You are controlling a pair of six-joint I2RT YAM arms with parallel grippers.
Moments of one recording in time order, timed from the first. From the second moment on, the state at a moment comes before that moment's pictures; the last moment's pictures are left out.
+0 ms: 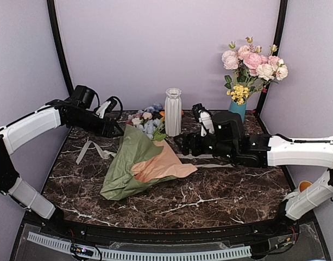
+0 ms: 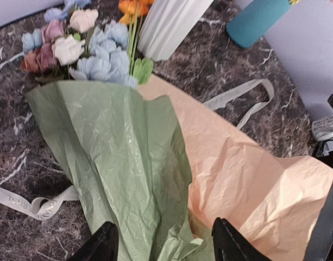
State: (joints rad) left arm -0.34 1.42 1.25 -0.68 0.45 -0.09; right arm 1.01 1.33 0.95 0.05 0.25 0.36
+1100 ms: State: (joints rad) left arm -0.27 1.94 1.26 -0.49 0.20 -0.32; right arm 0.94 1.68 0.87 -0.17 -0.02 0.63
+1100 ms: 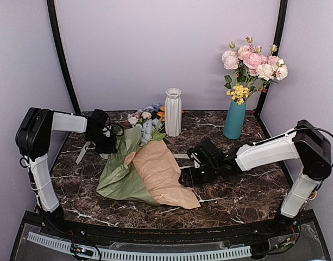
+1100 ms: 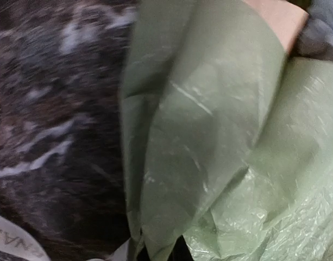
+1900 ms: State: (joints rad) left arm -0.12 2.03 1.38 -0.27 0.47 -0.59; right arm 0.82 1.84 1.26 -0.19 -0.05 0.31
